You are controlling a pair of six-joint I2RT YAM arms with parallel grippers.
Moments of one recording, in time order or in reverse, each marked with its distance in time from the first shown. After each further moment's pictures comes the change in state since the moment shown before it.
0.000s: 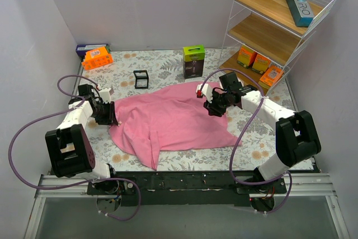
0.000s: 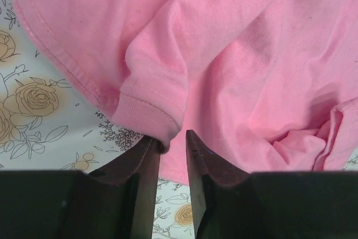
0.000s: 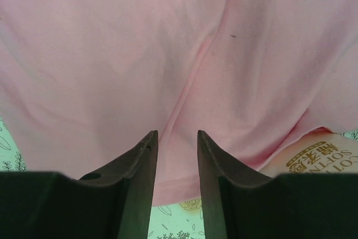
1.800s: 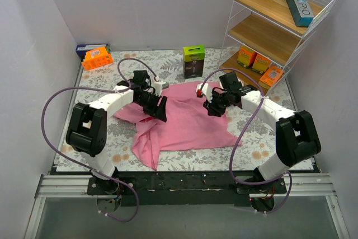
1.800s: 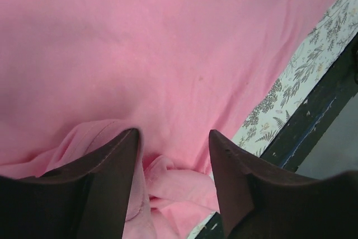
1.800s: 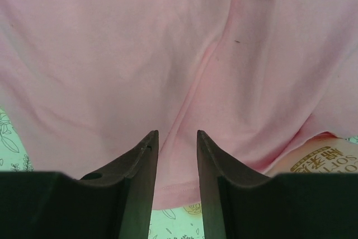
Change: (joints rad) left arm -0.607 0.270 0.250 0.037 0.237 -0.151; right arm 0.000 0.000 0.000 0.011 -0.018 0.019
